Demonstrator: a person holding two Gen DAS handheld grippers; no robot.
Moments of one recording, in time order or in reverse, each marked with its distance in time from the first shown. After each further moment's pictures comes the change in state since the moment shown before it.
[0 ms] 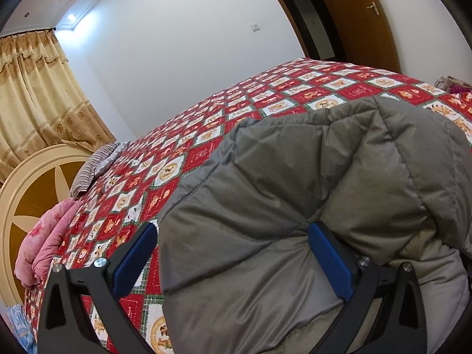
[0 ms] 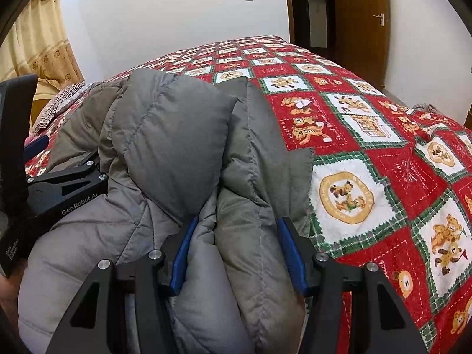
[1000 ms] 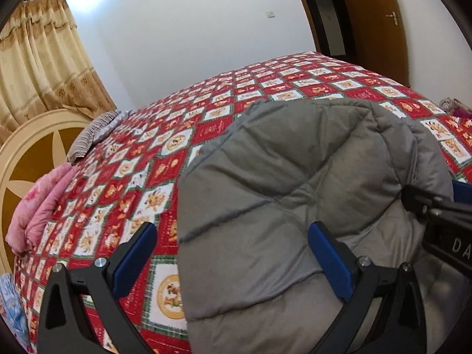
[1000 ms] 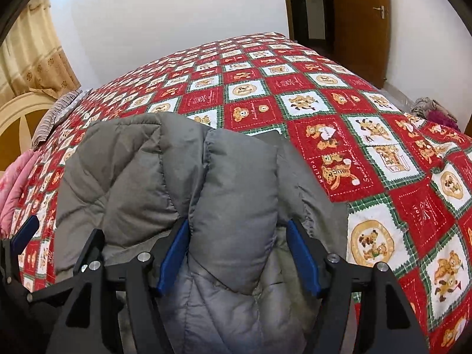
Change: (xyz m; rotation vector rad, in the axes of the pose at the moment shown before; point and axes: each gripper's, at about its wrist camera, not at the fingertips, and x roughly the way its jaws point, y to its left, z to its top) left arm -0.022 0.024 -0.008 -0.129 0.111 -0.045; right arm 0.010 0.031 0.057 0.040 0.036 0.013
